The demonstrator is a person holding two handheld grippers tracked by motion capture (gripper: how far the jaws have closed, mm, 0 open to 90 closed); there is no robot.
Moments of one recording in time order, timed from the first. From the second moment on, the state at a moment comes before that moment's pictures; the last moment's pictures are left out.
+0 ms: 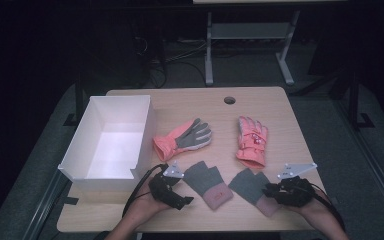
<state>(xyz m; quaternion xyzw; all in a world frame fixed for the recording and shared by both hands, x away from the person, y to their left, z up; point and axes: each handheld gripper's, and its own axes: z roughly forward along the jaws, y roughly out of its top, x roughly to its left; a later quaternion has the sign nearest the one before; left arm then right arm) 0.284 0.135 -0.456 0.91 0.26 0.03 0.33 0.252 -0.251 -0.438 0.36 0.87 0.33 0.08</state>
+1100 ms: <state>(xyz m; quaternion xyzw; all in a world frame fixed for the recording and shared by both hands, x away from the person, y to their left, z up) 0.284 0.135 -0.456 0.91 0.26 0.03 0.33 0.256 -0.246 -0.439 0.40 0.84 0.37 0.05</state>
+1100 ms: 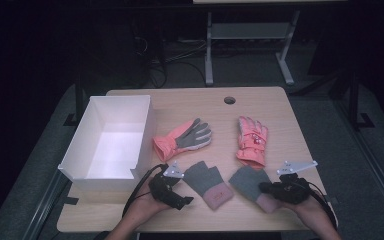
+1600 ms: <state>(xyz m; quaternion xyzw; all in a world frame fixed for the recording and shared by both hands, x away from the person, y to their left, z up) 0.283 0.135 -0.454 0.91 0.26 0.04 0.34 0.272 -0.197 -0.417 0.39 0.83 0.40 0.05</state>
